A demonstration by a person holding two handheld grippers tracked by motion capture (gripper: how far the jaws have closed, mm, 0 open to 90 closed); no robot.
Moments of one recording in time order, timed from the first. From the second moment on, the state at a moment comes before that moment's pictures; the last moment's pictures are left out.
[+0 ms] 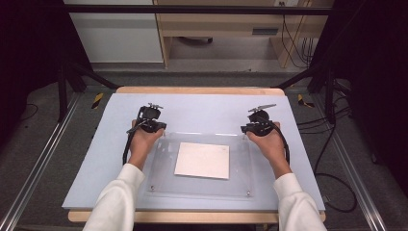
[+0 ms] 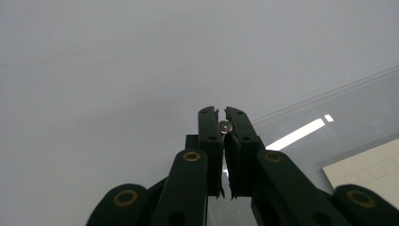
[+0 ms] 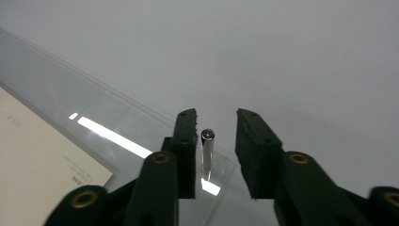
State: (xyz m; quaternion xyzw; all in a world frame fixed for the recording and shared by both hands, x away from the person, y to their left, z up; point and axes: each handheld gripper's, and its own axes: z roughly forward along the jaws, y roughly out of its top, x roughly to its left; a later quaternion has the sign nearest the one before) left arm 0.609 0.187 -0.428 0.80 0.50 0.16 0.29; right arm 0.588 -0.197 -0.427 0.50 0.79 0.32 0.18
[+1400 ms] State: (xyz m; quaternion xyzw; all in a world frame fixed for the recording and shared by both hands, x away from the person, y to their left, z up) left arm 0.623 0.184 -0.422 0.81 0.52 0.14 0.26; right arm 0.370 -0.192 -0.455 0.30 0.84 0.35 0.30
